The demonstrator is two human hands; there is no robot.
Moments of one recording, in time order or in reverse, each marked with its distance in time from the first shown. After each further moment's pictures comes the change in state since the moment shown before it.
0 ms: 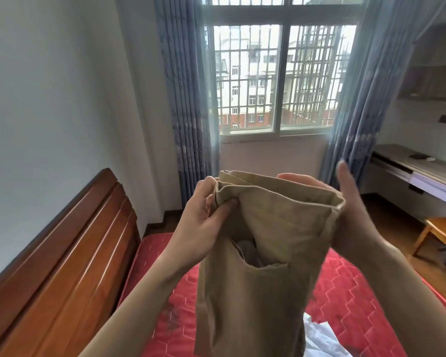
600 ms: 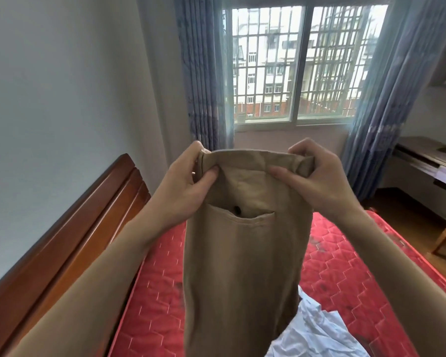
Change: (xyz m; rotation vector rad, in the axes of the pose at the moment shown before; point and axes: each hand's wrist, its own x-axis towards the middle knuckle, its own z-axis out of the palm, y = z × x) left_hand 0.003 0.029 -0.061 0.511 0.048 0.099; right_hand 0.044 0.004 0.038 -0.725 0.179 -0.587
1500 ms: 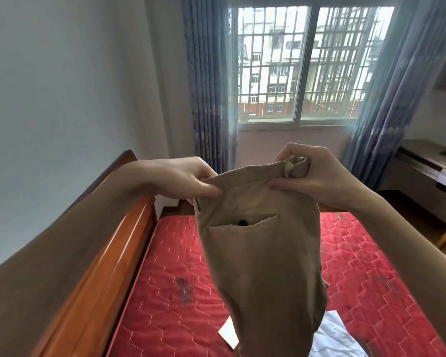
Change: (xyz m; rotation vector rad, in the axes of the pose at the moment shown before) left_hand 0.031 0.012 -0.043 0.132 -0.829 -0.400; right_hand 0.013 -0.016 -0.011 0.019 -0.408 0.040
